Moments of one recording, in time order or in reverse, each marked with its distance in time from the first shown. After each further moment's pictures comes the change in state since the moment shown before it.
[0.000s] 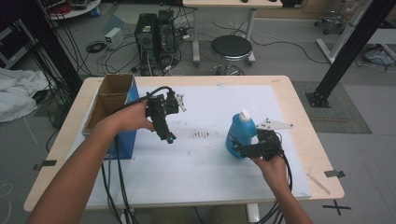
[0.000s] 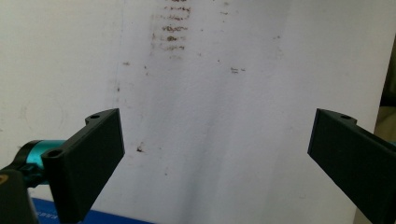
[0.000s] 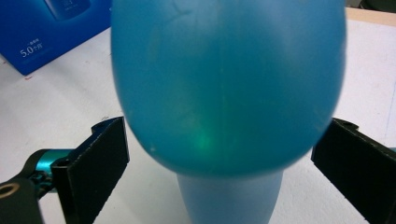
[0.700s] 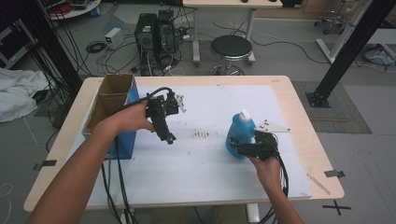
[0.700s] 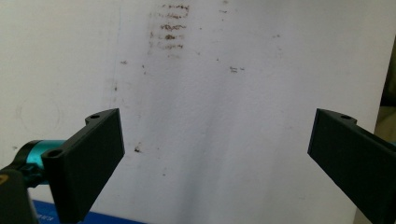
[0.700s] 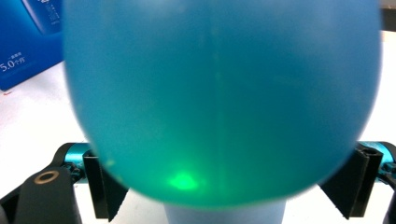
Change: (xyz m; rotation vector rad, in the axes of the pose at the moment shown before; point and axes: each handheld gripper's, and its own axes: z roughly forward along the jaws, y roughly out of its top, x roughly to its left) left arm 0.000 -0.001 0.003 -0.001 -0.006 -0.001; right arm 0.000 -0.009 0.012 -0.082 -0.048 0.001
